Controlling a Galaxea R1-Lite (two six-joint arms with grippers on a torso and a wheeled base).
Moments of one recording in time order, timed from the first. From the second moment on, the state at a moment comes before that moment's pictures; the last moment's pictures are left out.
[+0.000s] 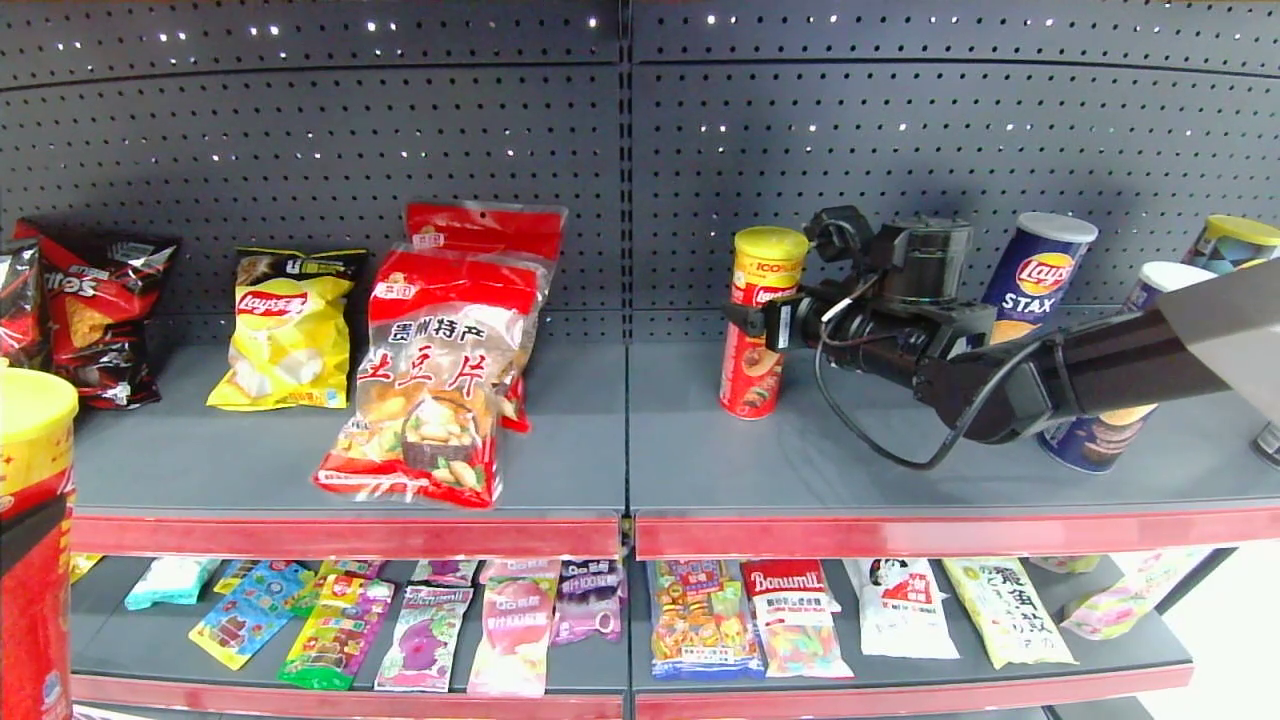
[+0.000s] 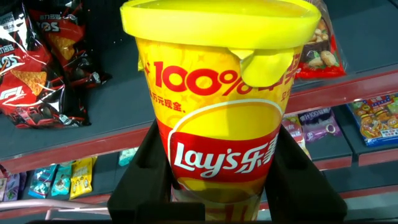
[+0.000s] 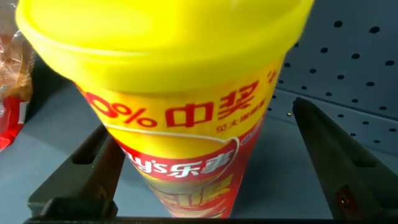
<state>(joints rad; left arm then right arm) 0.21 0.77 -0.55 0.01 -0.18 0.37 0.39 2.10 -1.30 -0.65 0.03 -0.01</state>
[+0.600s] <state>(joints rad) 0.20 0.78 -0.55 0.01 -0.18 0.37 0.39 2.11 -1.30 -0.65 0.03 -0.01</state>
